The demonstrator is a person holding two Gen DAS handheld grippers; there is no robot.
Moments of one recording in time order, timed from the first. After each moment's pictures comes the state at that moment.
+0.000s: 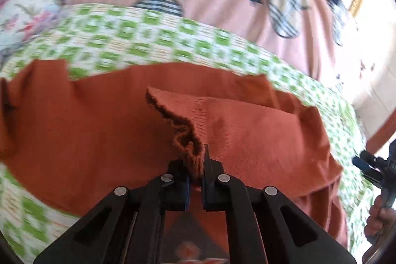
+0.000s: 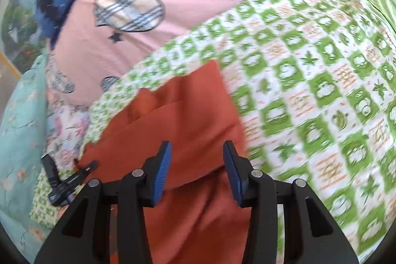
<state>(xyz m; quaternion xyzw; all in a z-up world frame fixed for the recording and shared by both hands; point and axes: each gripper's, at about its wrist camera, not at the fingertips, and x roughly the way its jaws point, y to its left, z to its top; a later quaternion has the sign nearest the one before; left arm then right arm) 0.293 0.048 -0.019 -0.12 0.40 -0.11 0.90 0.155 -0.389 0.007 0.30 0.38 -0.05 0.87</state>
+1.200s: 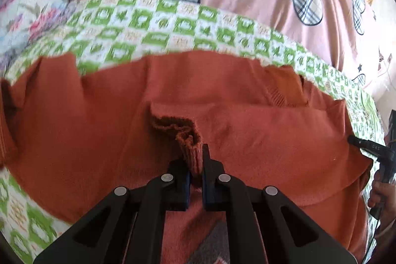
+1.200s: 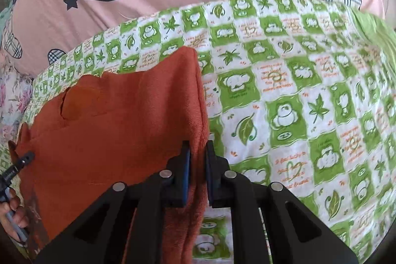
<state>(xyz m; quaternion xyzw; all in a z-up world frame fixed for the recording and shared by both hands) 0.313 0.038 -0.033 -0.08 0.42 -0.08 0.90 0.248 -0.408 -0.033 0.16 0.46 -0.12 0.87</state>
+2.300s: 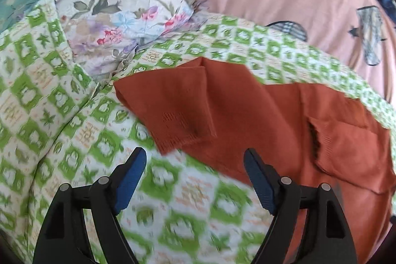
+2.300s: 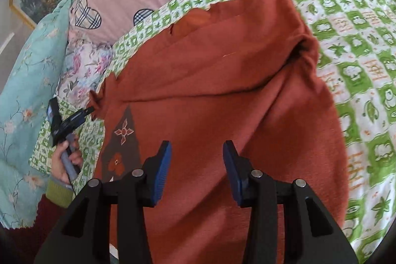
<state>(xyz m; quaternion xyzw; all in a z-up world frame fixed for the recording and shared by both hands) 0.248 0.198 -0.004 -0.08 0.40 0.12 0.90 0.097 -0.264 -0.016 0.27 0.45 0.04 0.85</state>
